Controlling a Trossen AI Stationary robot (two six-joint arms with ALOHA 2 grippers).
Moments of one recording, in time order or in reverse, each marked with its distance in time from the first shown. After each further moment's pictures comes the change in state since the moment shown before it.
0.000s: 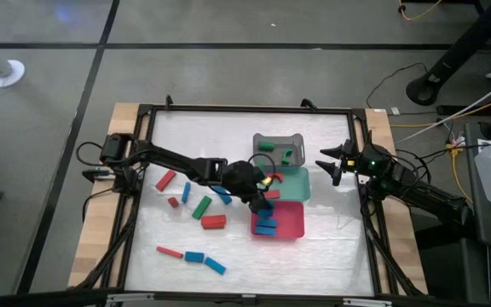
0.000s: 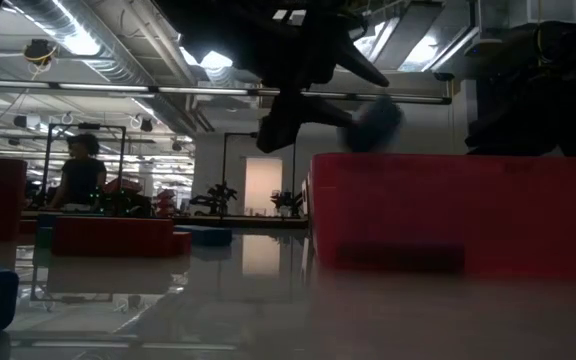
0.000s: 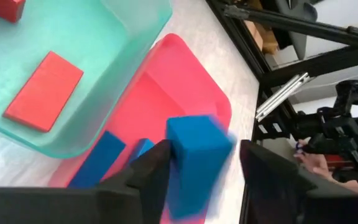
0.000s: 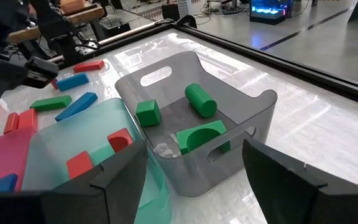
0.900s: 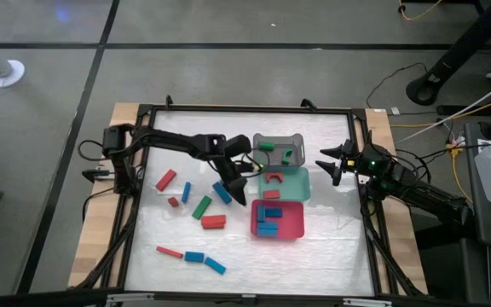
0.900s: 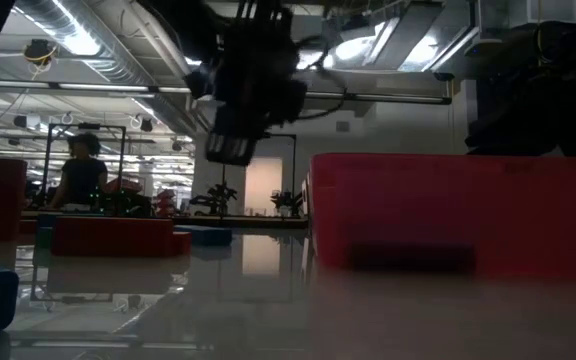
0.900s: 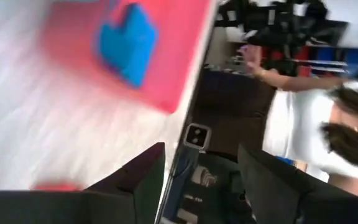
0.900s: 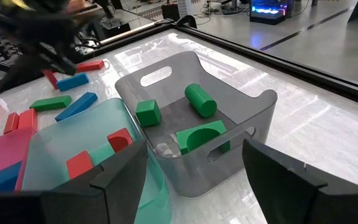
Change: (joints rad) left arm 0.244 -0.010 0.000 -0.401 0.757 0.186; right arm 0.000 0.000 0.000 0.000 0.000 0.000
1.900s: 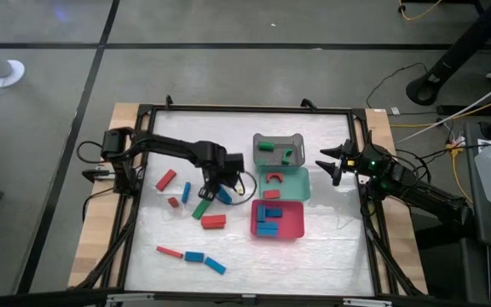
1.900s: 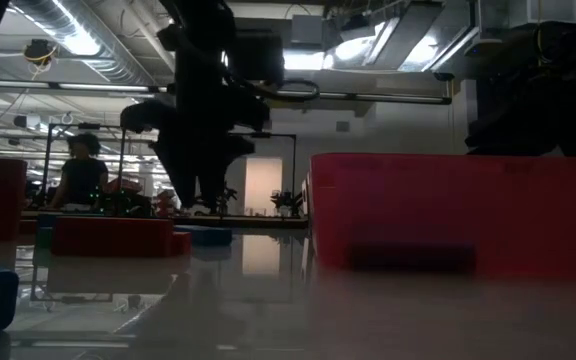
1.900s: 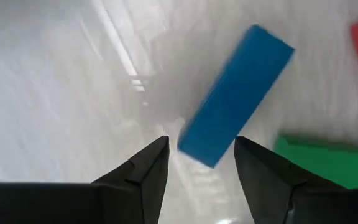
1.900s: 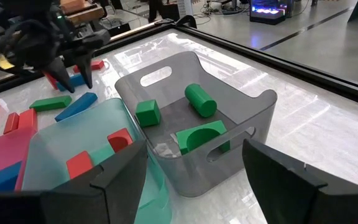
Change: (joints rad) left arm -0.105 0.000 0.072 -0.583 -0.981 1.186; right arm 0.000 0.000 0.000 0.000 0.000 0.000
